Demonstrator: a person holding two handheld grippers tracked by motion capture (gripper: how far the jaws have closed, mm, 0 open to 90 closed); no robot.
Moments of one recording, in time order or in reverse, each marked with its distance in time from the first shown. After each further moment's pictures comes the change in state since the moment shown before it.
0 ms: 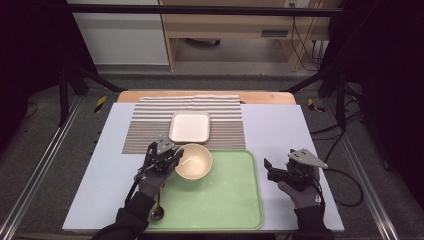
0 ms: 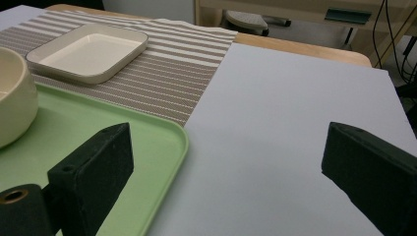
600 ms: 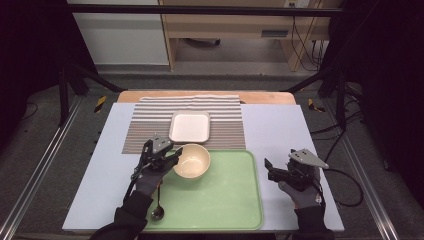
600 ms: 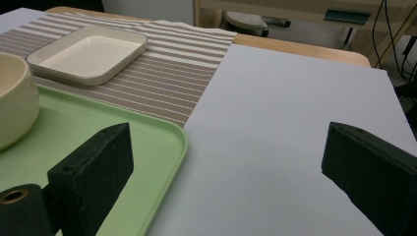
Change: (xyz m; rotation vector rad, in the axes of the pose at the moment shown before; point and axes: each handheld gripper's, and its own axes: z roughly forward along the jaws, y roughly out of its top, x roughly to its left) left arm 0.010 0.009 -0.014 -0.068 0.041 0.003; right arm -0.001 0.000 -0.001 -0.004 0.001 0.009
